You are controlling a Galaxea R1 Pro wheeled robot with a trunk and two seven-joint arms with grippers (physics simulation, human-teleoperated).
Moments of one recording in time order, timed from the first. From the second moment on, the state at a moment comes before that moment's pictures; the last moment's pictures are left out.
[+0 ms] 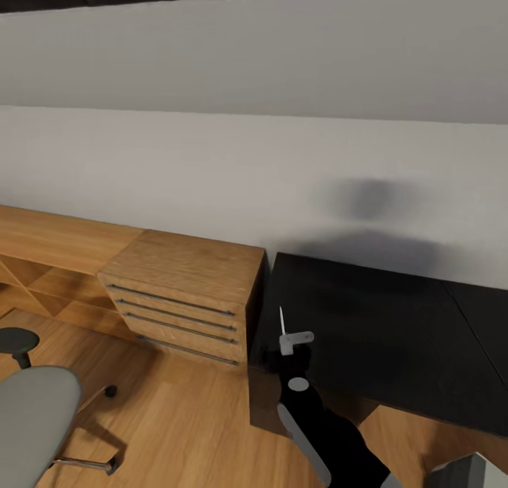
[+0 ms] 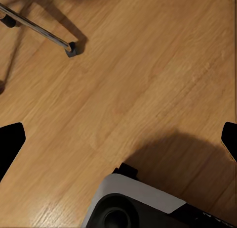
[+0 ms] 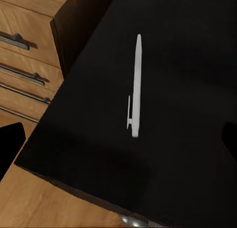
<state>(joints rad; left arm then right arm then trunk) -0.06 0.00 -0.34 -0.47 0.56 -0.41 0.39 -0.45 0.07 0.60 -1.17 -0.29 0.39 -0.56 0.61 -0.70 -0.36</state>
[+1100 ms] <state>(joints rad) -0.06 0.00 -0.35 -0.47 0.56 -0.41 0.39 -0.53 0.07 0.55 -0.72 -0.30 0.09 -0.39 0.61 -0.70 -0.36</state>
